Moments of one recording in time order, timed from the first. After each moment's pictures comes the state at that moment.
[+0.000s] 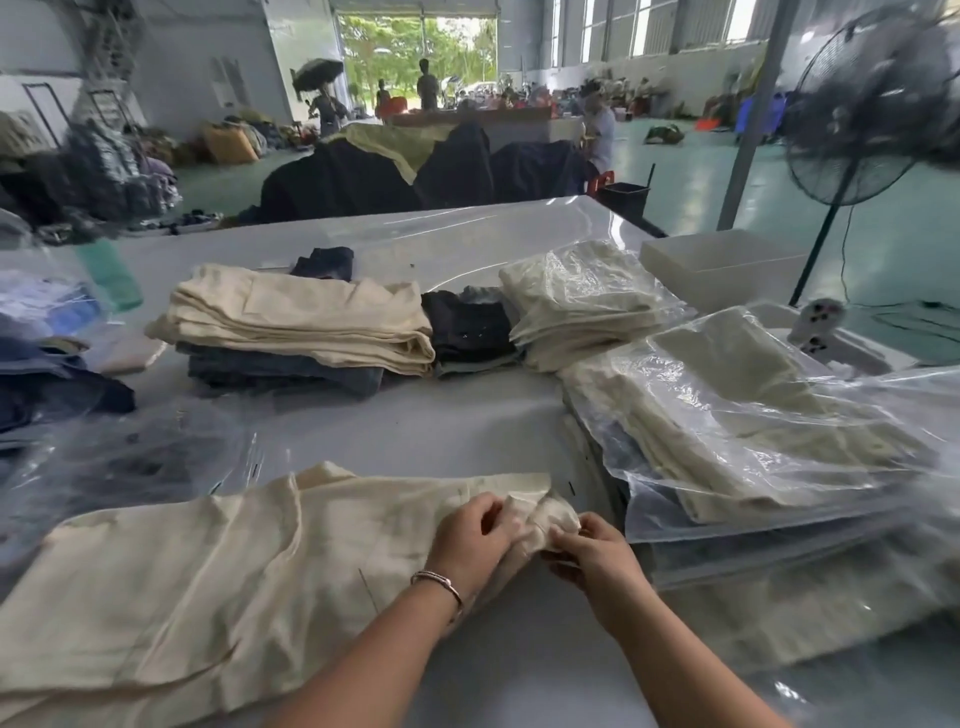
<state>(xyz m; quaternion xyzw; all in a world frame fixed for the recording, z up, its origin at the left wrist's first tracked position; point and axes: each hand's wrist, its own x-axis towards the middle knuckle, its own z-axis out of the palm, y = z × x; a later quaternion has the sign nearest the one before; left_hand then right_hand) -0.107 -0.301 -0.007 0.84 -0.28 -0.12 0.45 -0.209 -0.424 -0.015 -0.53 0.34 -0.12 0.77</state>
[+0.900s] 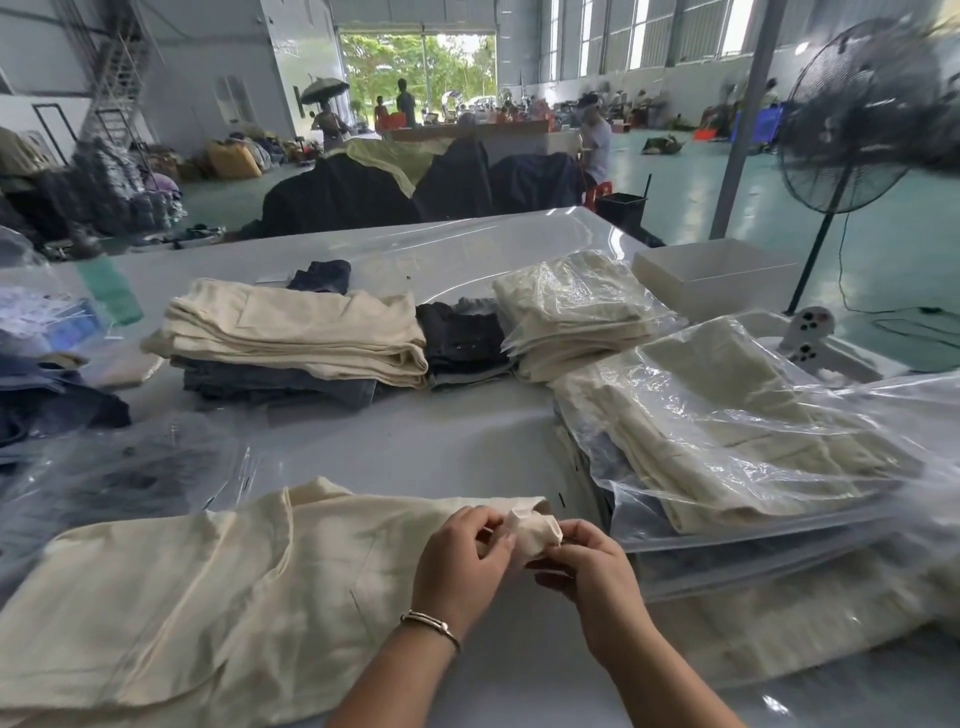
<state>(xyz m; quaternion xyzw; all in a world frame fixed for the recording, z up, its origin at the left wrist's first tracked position) -0.134 -0.300 0.009 0.84 -0.32 0.02 0.43 -0.227 -0.413 0.012 -0.51 0.29 -0.16 0.79</state>
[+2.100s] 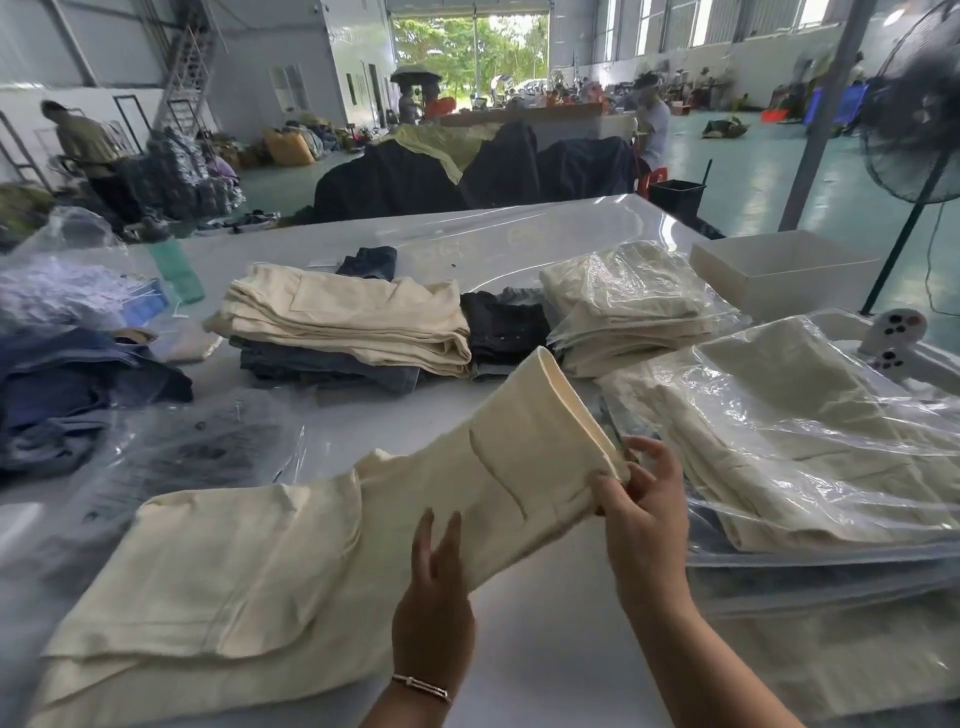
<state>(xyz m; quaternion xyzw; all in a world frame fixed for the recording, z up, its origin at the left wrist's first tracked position) -0.139 -0.239 -0.029 0.92 -0.26 0.08 0.29 -0.197 -0.413 0.047 -0.62 0.23 -0.39 0.64</state>
